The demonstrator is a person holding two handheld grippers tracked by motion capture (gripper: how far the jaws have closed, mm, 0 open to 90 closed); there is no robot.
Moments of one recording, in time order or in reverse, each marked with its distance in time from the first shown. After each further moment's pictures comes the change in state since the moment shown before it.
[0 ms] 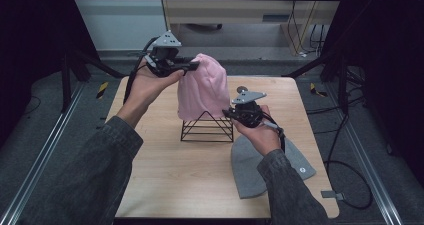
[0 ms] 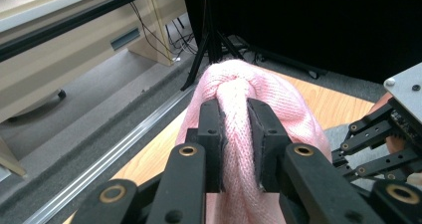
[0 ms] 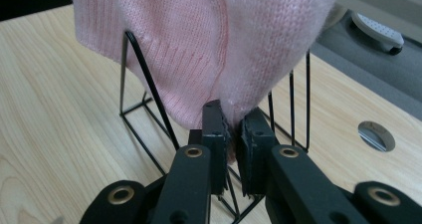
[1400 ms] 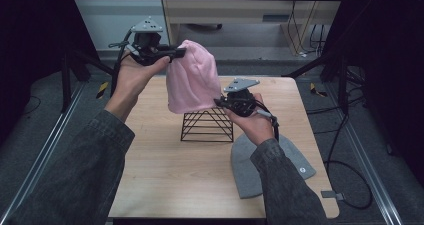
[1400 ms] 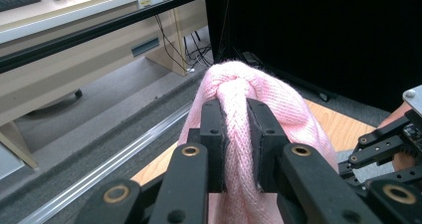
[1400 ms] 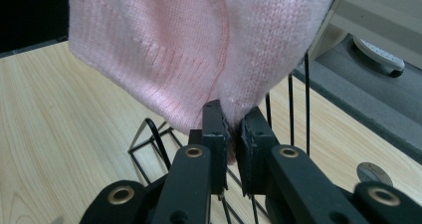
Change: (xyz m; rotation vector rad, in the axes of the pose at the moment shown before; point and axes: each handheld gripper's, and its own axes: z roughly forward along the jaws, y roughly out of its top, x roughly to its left) left arm 0.023 0.012 -0.031 -0.060 0.057 -0.080; right arm 0.004 0.042 0.000 -0.050 0.018 -0.024
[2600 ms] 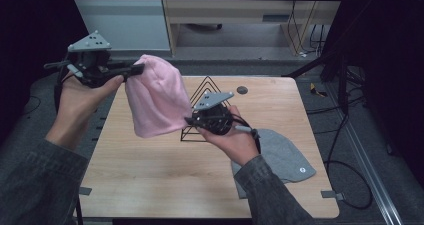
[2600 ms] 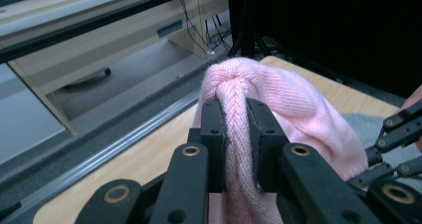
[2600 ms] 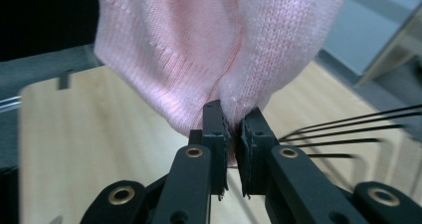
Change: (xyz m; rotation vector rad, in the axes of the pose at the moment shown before) left arm -0.007 -0.023 -0.110 0.042 0.095 -0.017; right arm 0.087 0.037 -0.017 -0.004 0.174 -0.074
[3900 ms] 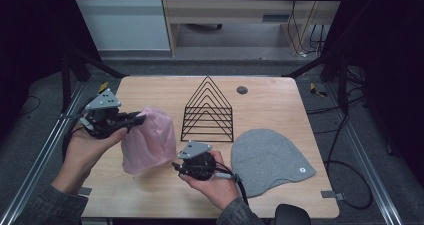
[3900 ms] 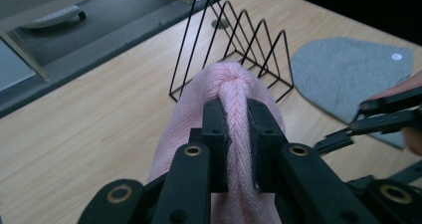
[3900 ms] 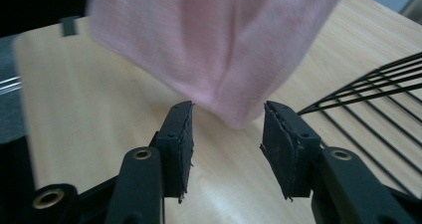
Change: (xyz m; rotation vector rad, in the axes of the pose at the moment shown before) left arm -0.039 -0.103 -0.003 0.165 -0.050 -0.046; right arm 0.086 -0.080 0.054 0.074 -0.034 0.049
